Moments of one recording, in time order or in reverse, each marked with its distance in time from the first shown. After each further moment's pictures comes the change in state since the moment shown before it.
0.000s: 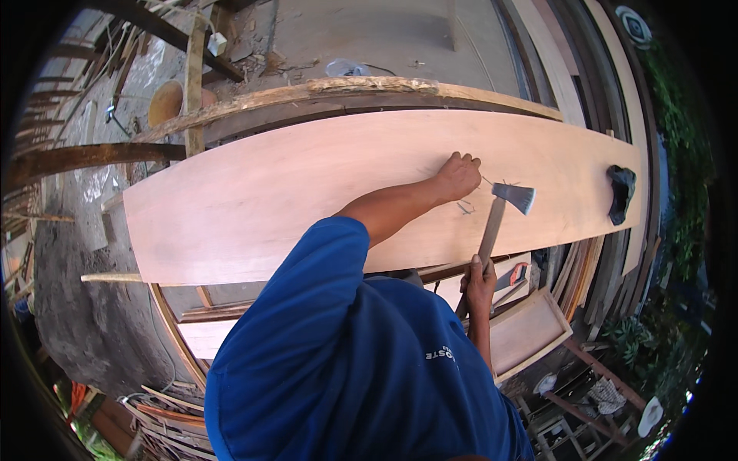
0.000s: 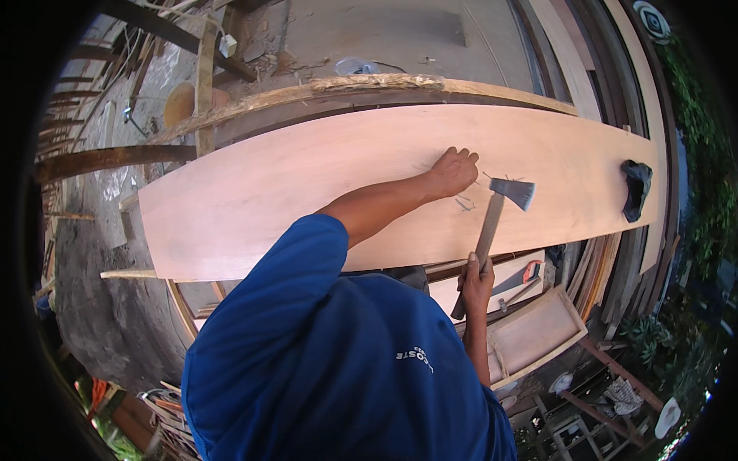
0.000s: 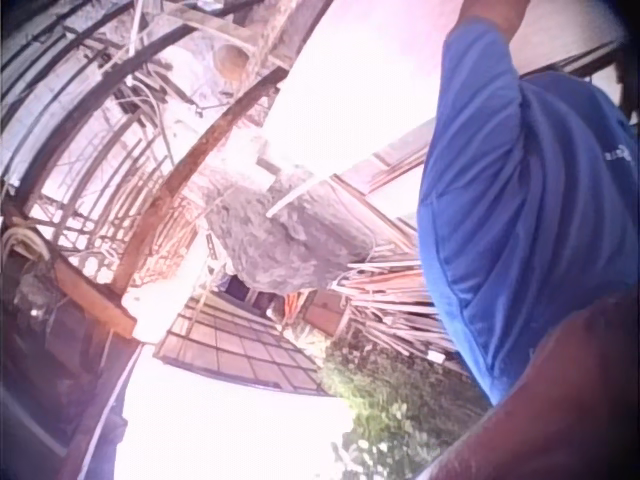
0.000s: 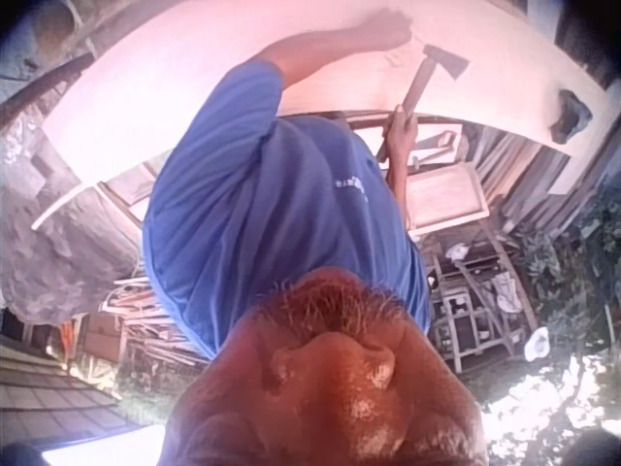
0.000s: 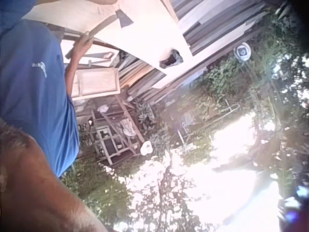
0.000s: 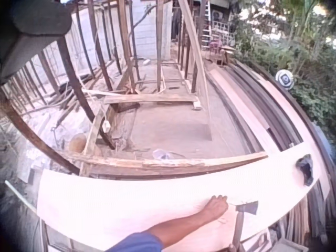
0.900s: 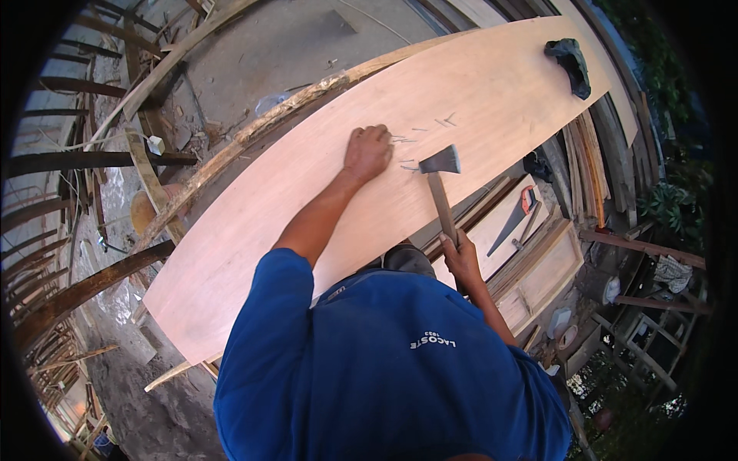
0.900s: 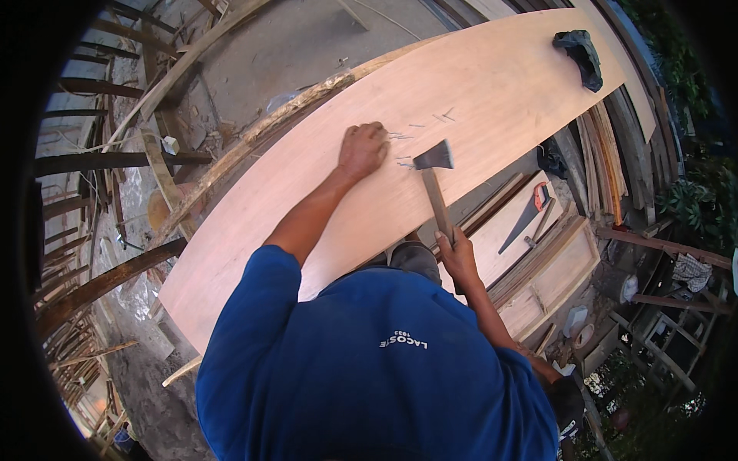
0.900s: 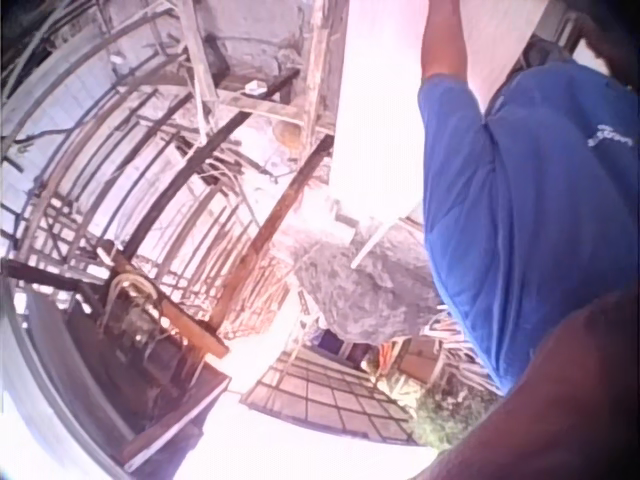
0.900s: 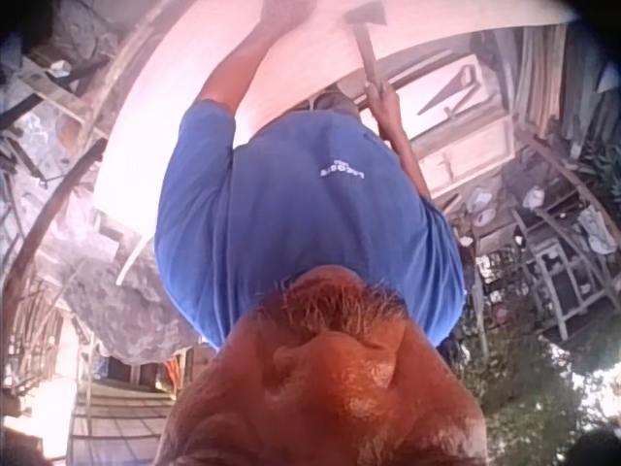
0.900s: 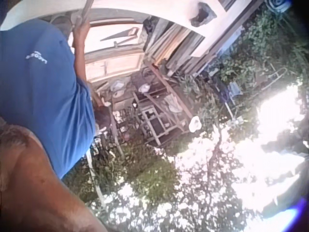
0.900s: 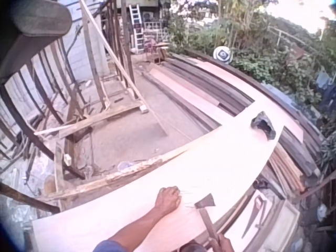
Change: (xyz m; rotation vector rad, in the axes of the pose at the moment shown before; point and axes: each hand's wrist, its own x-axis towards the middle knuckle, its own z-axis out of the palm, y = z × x) left_hand -0.033 -0.021 0.005 -0.043 0.204 0.116; right_hand -0.042 0.057 -0.020 -0.118 0.009 0.084
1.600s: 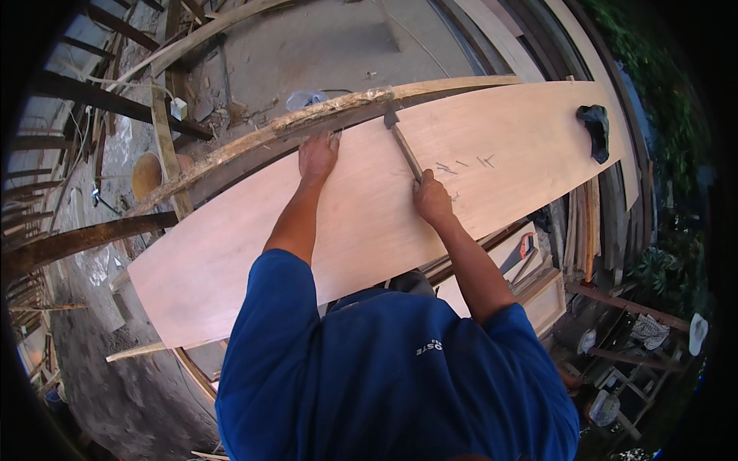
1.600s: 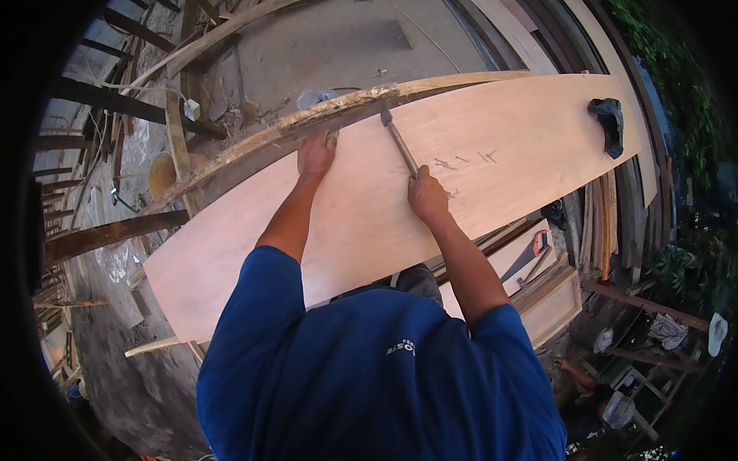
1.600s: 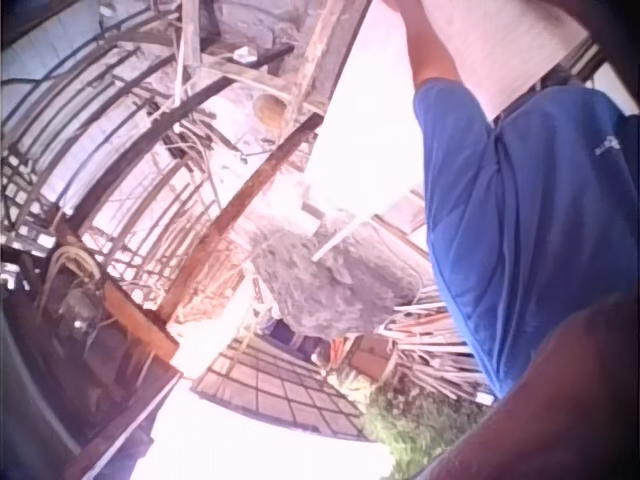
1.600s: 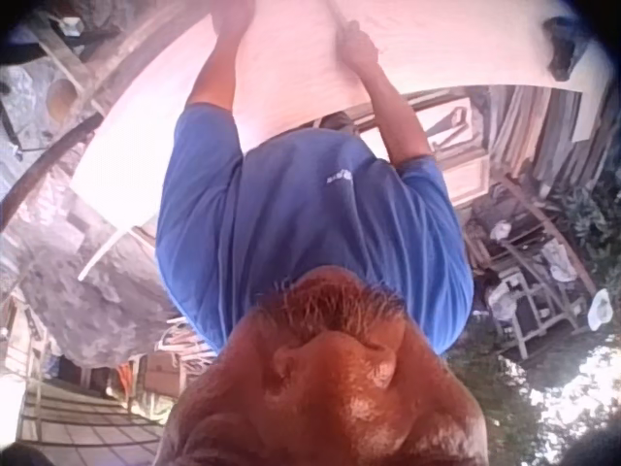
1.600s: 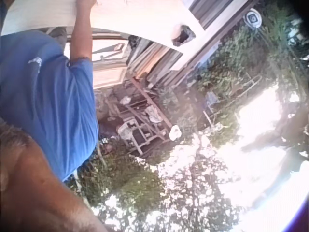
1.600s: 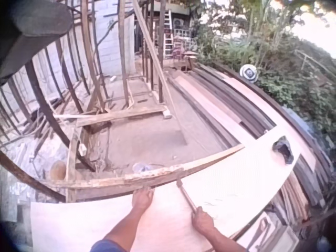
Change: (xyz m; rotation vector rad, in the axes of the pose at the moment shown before) left_hand -0.110 -0.172 -0.054 0.123 0.076 -0.745; right_hand 0.154 -0.144 0.139 -0.801 0.021 -0.376
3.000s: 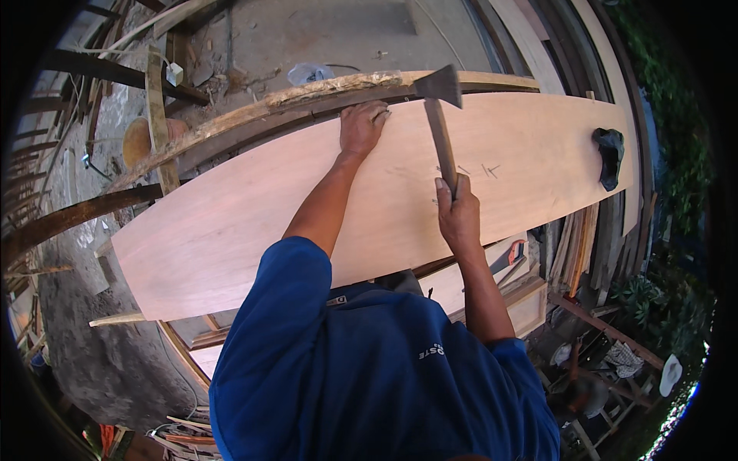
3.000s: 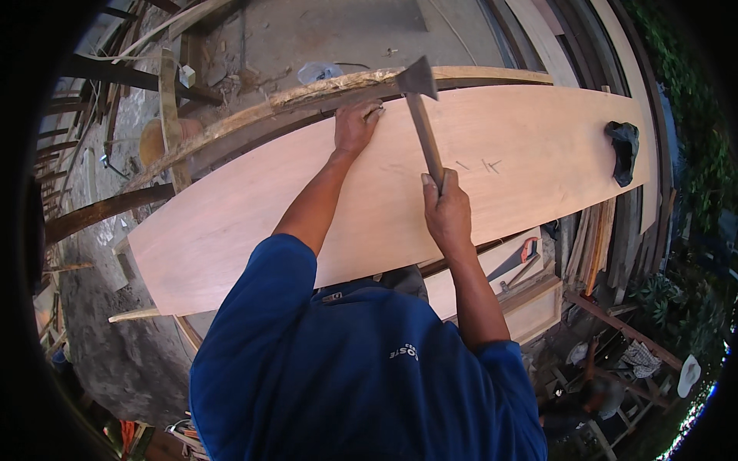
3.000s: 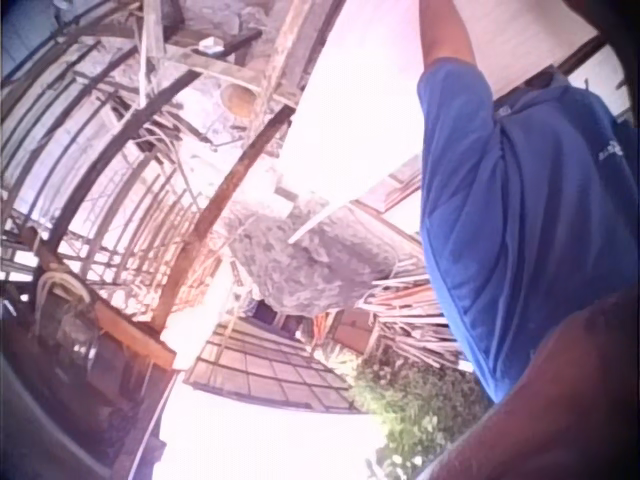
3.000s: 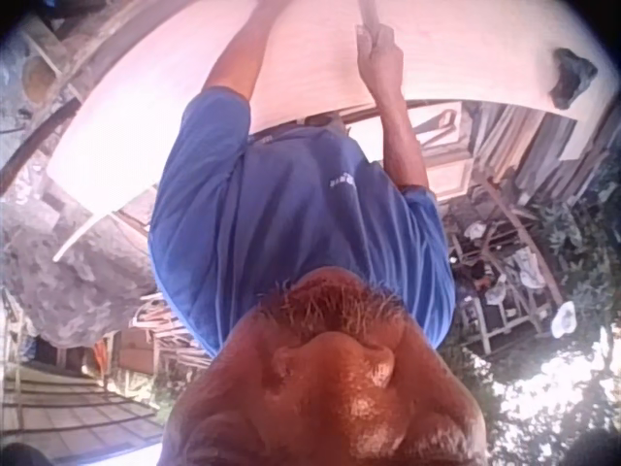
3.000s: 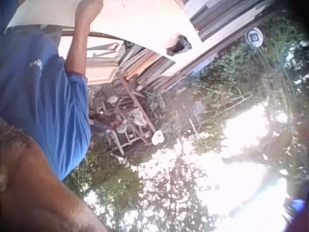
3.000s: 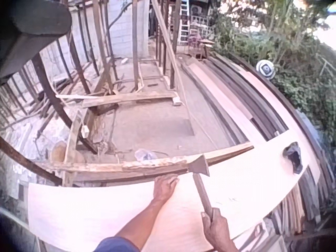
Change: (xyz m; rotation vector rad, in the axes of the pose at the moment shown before) left_hand 0.040 0.108 0.039 -0.502 0.159 0.148; right_hand -0.033 -0.001 -0.094 0.308 0.178 -0.127
